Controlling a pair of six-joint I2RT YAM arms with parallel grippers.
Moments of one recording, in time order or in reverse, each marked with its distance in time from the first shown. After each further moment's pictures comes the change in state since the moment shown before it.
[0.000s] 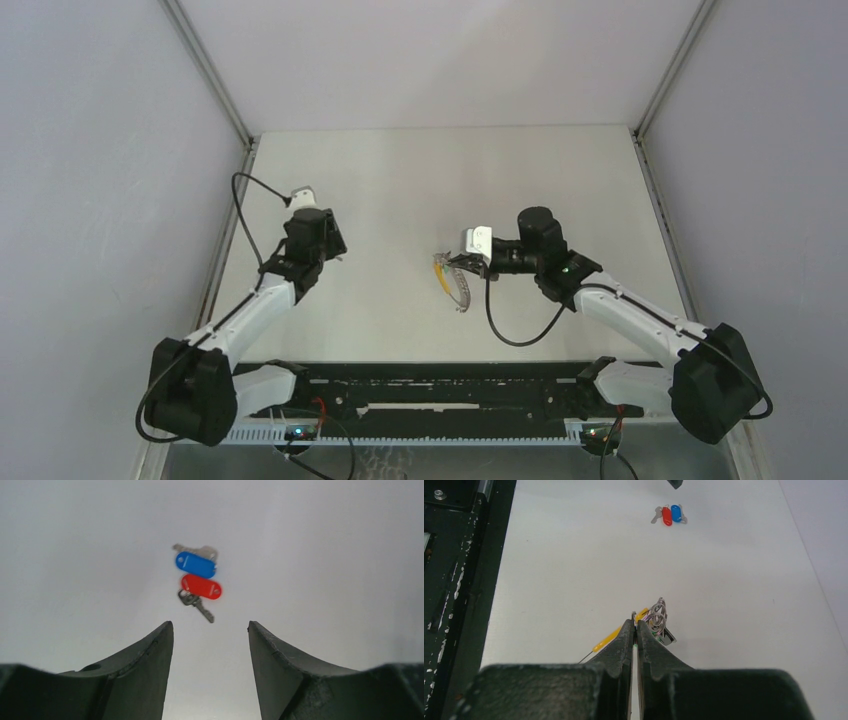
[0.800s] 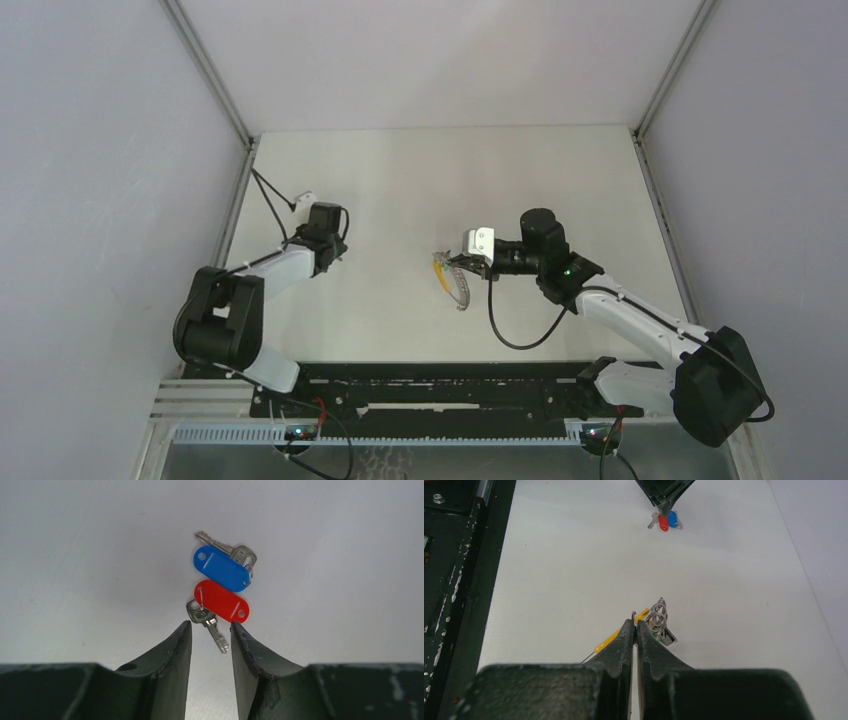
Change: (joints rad) left arm 0.052 0.376 0.095 0.013 -0.097 -0.217; right arm 0.000 -0.019 -0.022 0.040 -0.004 0.008
